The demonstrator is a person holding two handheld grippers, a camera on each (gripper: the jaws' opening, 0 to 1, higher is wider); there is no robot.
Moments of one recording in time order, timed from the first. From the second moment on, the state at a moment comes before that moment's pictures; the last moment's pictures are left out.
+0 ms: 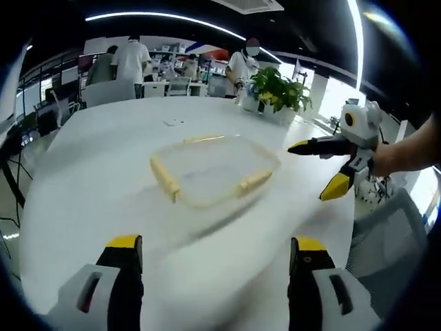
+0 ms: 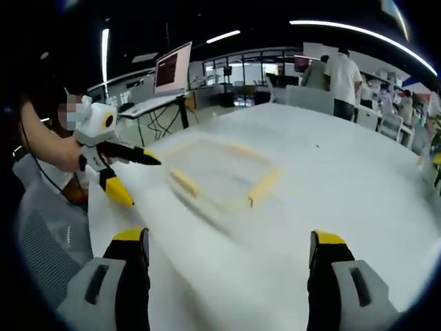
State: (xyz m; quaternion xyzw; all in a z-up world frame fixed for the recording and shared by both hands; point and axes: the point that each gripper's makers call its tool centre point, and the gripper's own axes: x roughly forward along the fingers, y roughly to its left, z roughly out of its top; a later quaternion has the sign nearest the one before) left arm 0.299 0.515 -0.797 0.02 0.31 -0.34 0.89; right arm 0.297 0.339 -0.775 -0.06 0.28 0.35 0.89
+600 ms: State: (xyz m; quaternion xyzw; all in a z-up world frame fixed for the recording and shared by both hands) left arm 0.261 0.524 -0.797 0.00 0.32 -0.34 0.88; right arm 0.261 0.299 -0.761 -0.02 0.27 0.31 0.91
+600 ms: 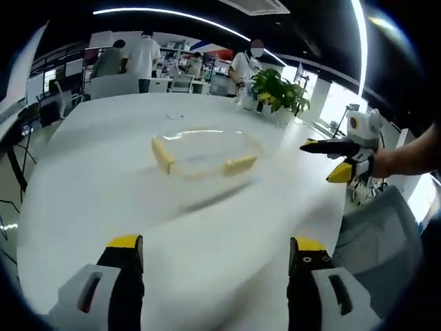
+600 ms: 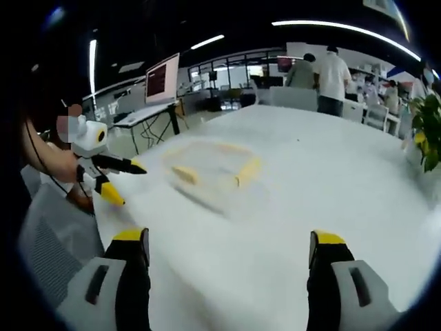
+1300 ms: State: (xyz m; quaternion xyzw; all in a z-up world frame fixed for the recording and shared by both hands) left arm 0.226 0.538 -0.793 -0.02 0.33 -0.33 0.88; right arm 0.234 0.275 -0.735 0.03 0.25 0.25 0.94
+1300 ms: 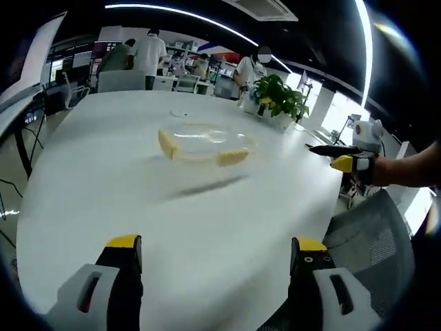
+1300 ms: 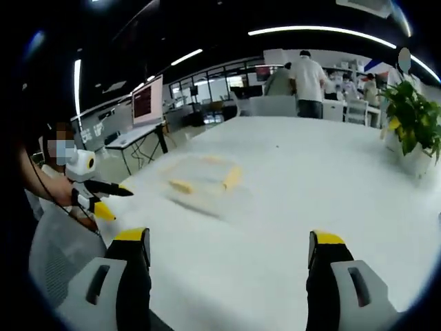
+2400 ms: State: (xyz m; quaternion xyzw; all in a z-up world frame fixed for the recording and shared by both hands) left arm 0.212 0.541 -0.777 -0.08 0.30 -0.31 0.90; right arm 0.208 0.300 -0.746 -0.01 0.25 0.30 0.92
